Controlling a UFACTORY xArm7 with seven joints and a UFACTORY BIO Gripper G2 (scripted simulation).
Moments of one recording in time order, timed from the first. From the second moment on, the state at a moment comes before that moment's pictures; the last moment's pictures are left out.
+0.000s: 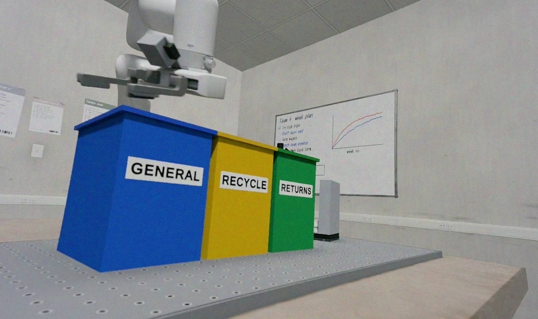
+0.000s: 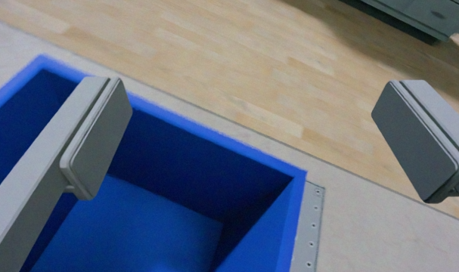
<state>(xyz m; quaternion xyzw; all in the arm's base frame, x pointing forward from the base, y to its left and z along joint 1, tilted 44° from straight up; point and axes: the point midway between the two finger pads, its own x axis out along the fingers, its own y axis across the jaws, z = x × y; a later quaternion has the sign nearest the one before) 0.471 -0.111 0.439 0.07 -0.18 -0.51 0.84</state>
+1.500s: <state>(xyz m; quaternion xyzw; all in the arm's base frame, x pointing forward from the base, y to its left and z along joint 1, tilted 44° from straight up) 0.436 0.056 0.402 -0.06 -0.31 -0.13 0.94</state>
